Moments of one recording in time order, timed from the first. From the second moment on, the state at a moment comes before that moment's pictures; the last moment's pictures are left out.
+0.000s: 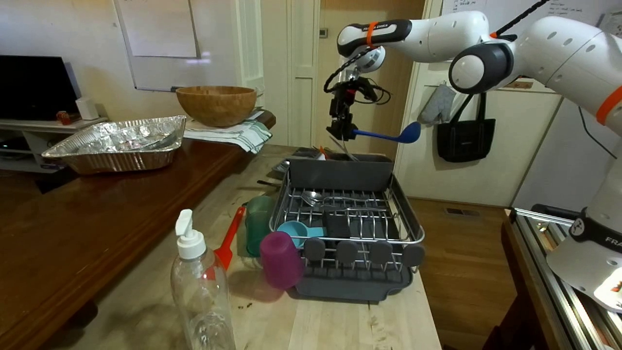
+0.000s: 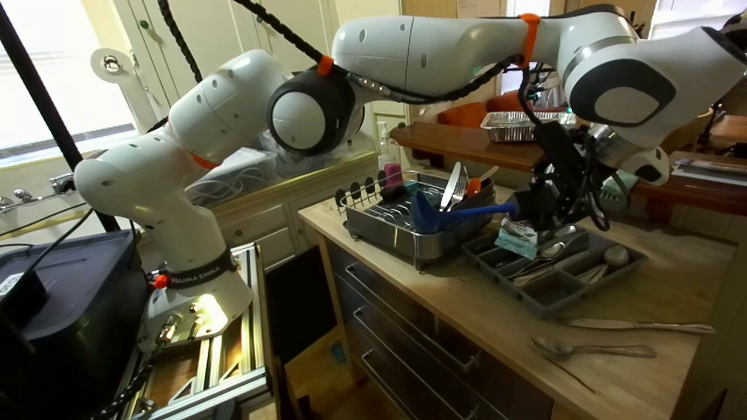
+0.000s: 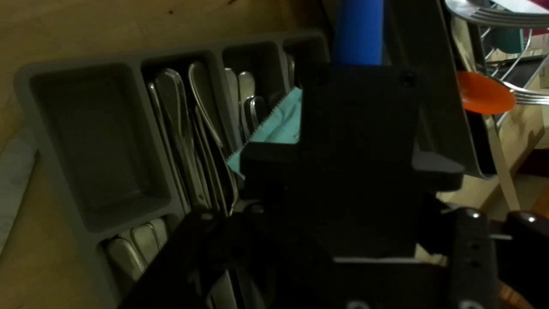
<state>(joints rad) -0.49 1.12 -0.09 -0.62 0.53 1.34 -0.38</state>
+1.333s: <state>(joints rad) -0.37 1.17 -0.06 -0.45 0.11 1.56 -0.15</state>
